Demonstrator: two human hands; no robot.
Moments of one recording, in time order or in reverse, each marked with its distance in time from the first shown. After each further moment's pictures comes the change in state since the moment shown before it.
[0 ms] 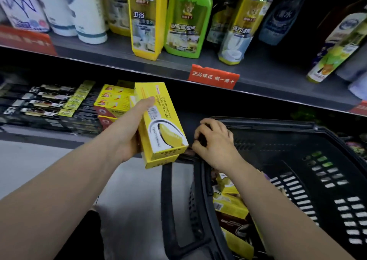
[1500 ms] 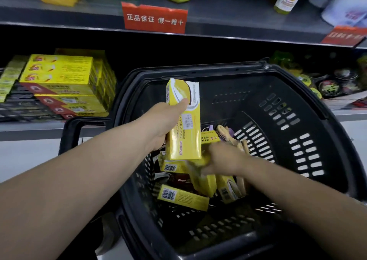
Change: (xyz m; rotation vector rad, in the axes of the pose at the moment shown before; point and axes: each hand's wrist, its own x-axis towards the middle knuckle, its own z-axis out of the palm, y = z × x) left_hand 0.019 -0.075 0.134 0.410 -0.094 -0.120; right_hand -0.100 0.098 0.010 -0.093 -0.601 0.158
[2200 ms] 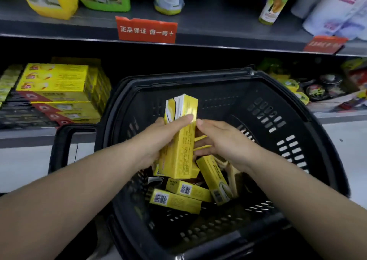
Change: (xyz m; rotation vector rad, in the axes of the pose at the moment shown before) left_hand -0.015 -0.020 0.004 0.074 -0.148 0.015; right_hand -0.044 -0.035 -0.054 1.078 0.183 0.009
